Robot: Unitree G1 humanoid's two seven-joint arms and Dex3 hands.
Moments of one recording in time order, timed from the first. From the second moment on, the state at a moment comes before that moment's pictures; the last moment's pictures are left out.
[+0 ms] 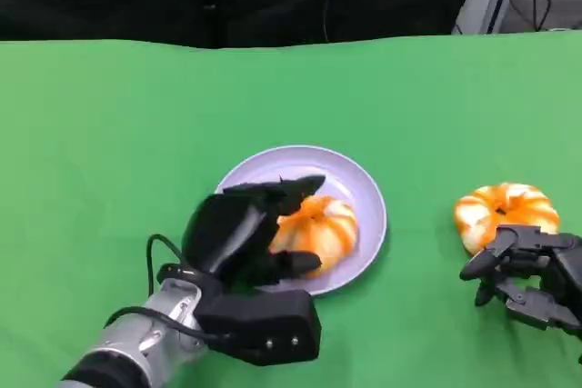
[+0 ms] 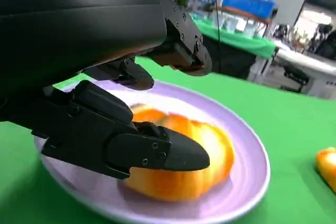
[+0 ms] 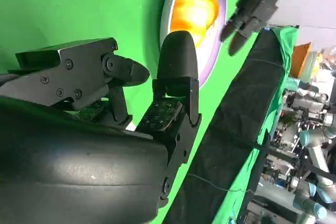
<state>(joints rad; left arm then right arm) -0.56 0.10 -0.53 0.99 0.74 -0.48 0.63 -0.34 -0.16 -0.12 1.12 0.05 -1.01 0.47</state>
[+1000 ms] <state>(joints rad) -0.37 0.24 -0.43 0.76 0.73 -0.56 0.73 -0.34 -0.16 -0.12 1.12 0.04 -1.01 0.46</state>
